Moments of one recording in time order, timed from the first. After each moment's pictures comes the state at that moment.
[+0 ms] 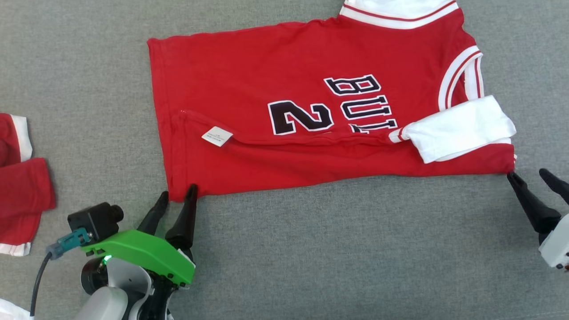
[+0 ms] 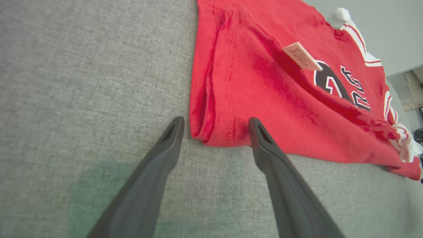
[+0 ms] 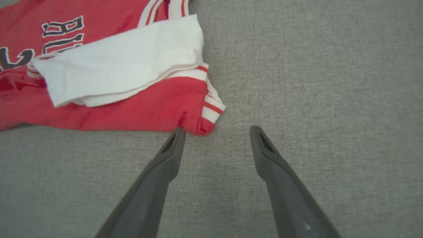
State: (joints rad) left arm -0.15 0.37 -0.44 -0.07 -0.99 0.24 0.06; right arm -0.01 -0.51 -0.10 -0.12 0.68 0.13 0.39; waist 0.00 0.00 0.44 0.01
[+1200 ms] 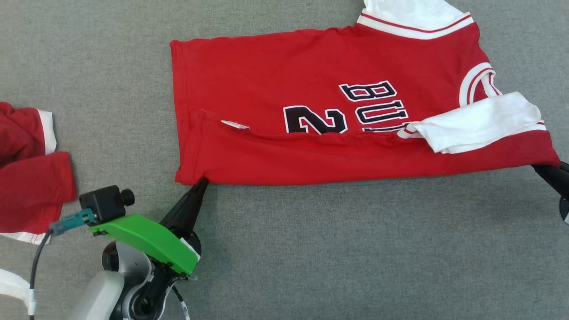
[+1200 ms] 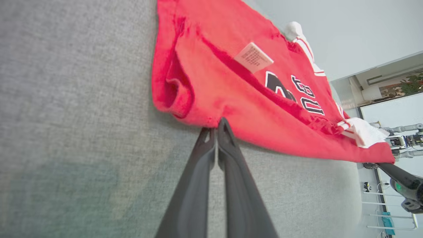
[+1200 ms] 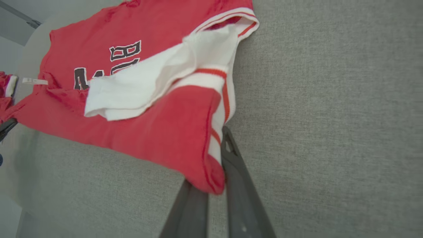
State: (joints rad) left arm -0.21 0.35 -0.45 -0.02 -1.13 0.08 0.14; right arm -0.13 -0.75 0.03 -0.11 1.03 0.13 0.51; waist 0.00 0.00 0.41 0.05
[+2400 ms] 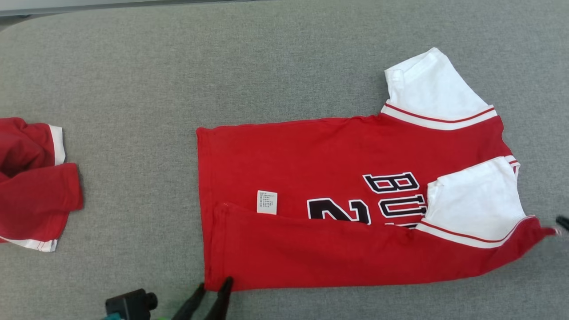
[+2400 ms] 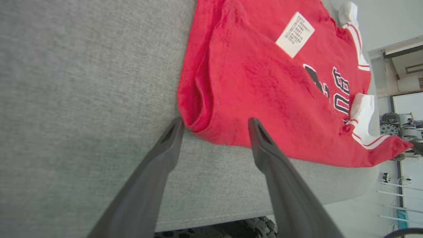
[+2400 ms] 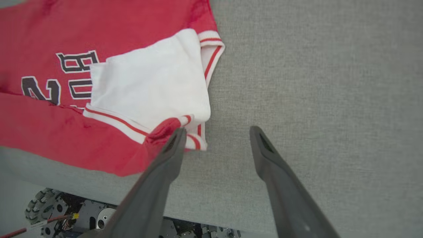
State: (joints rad) left arm 0.17 0.38 -0.54 -0.22 -1.05 0.24 0.05; right arm 0.25 -0.81 -0.23 -0.24 1.00 0.13 0.70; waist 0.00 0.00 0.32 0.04
